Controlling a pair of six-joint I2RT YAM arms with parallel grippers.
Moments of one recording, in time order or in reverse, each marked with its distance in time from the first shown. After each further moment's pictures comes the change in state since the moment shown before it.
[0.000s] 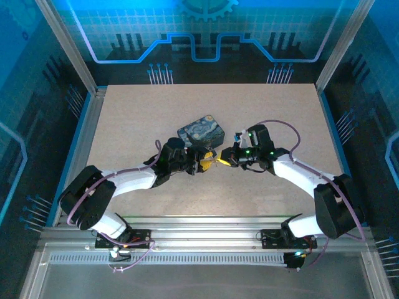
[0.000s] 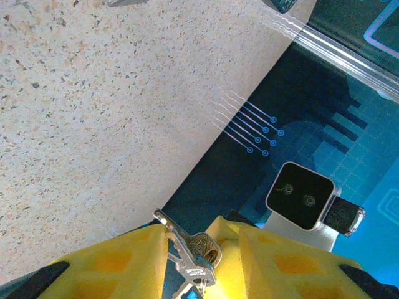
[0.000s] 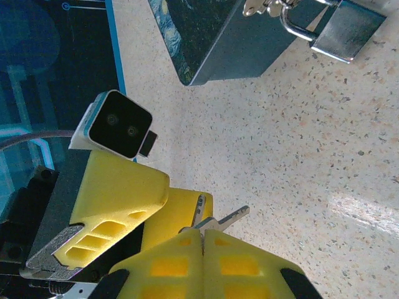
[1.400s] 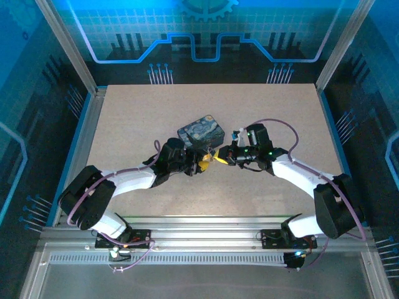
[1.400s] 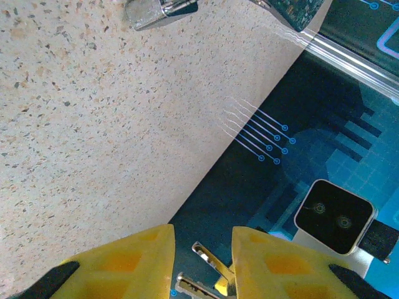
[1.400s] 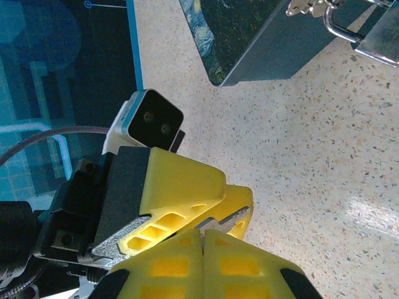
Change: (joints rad) left arm 0.013 -0.001 -0.007 -0.042 0.000 0.042; right arm 0.019 0.002 0.006 0.067 -0.014 0.045
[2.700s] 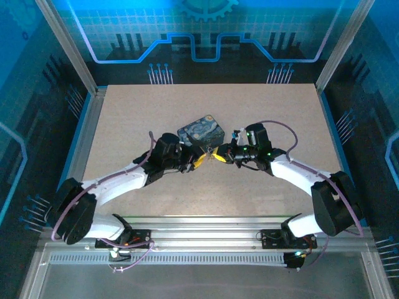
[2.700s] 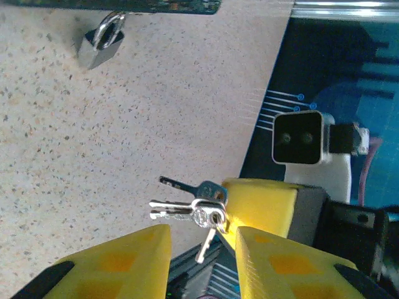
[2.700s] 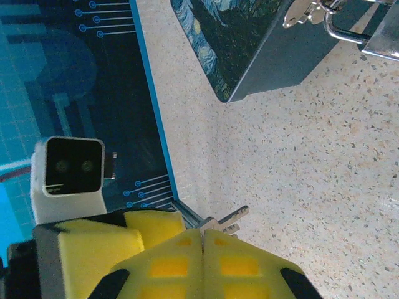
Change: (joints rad) left arm 0.014 -0.184 0.069 -0.275 -0.031 0.449; right arm 0.005 0.024 -0.014 0.102 0.022 0.188
